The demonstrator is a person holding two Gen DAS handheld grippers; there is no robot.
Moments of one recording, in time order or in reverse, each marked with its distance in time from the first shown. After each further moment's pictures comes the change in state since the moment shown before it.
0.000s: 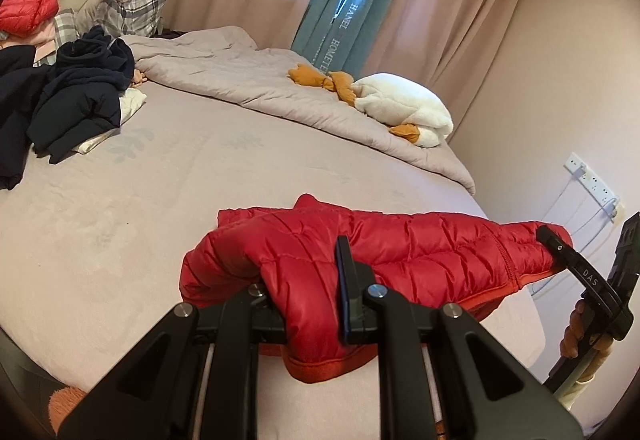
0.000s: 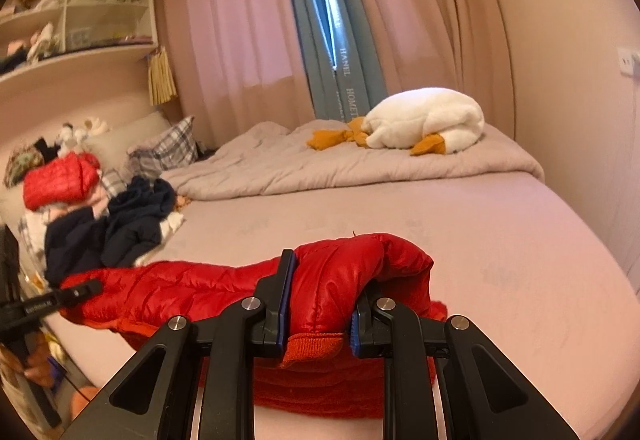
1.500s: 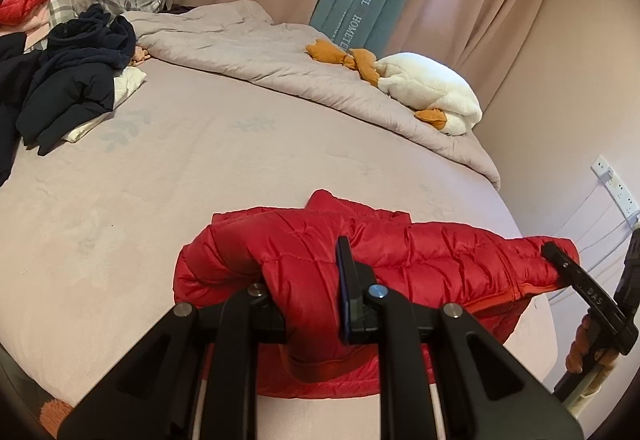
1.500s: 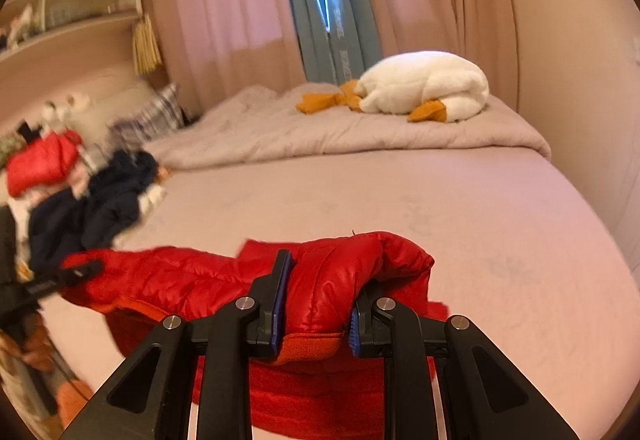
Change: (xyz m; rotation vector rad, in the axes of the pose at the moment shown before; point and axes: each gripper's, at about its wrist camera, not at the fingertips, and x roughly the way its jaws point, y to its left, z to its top) left arm 0.075 0.007 0.023 -0.032 0.087 0.073; right arm 0.056 -0.006 0.006 -0.002 0.141 -0.042
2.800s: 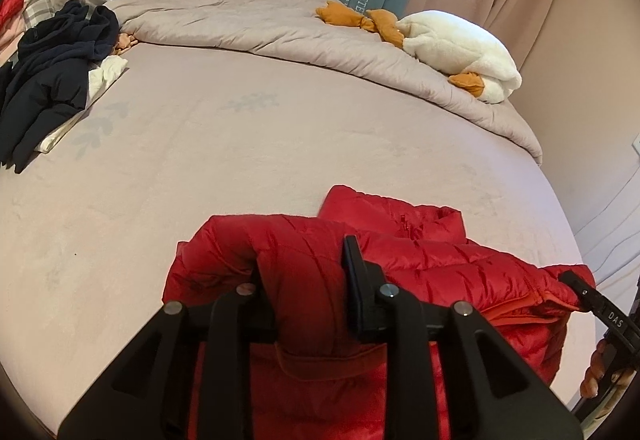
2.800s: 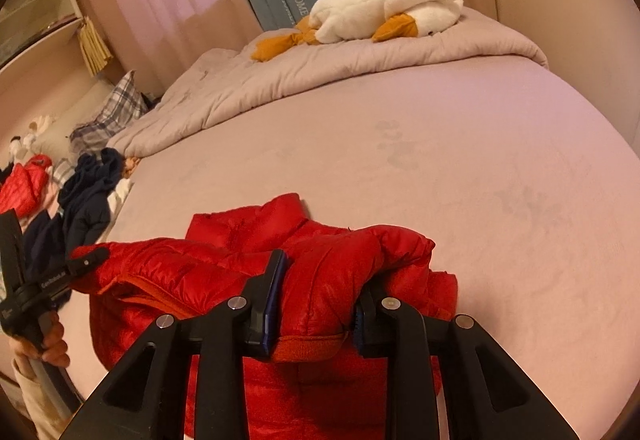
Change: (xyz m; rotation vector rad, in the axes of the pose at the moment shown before) left arm 0.116 -0.009 0.019 0.056 0.105 0.107; right arm 0.078 -0.054 -0.024 0.215 0.190 0.019
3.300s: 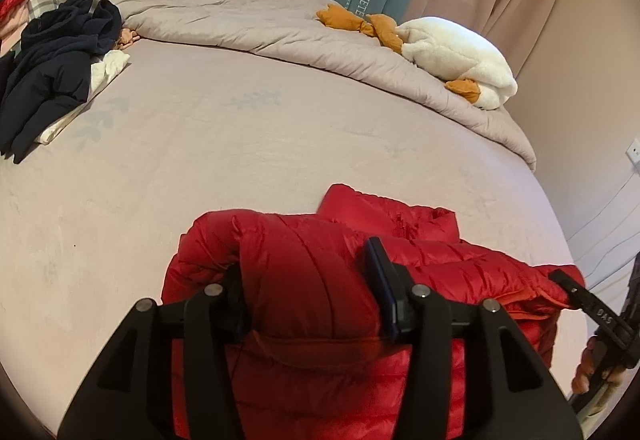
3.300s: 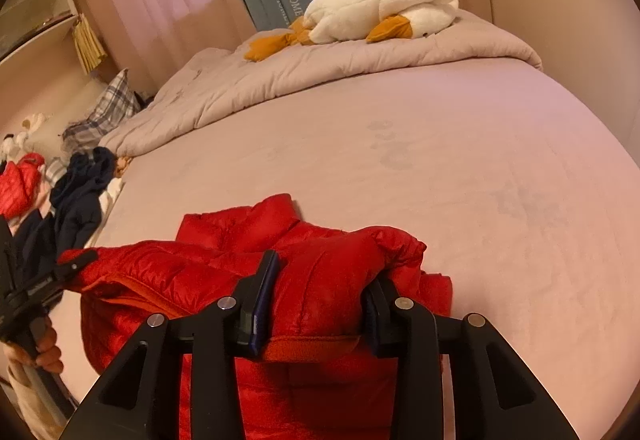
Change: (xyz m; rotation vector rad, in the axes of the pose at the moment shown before) left arm -0.011 0.006 -0.003 -0.039 -0.011 -0.035; right arm 0.002 -0.002 0.001 -0.005 -0.009 -0.031
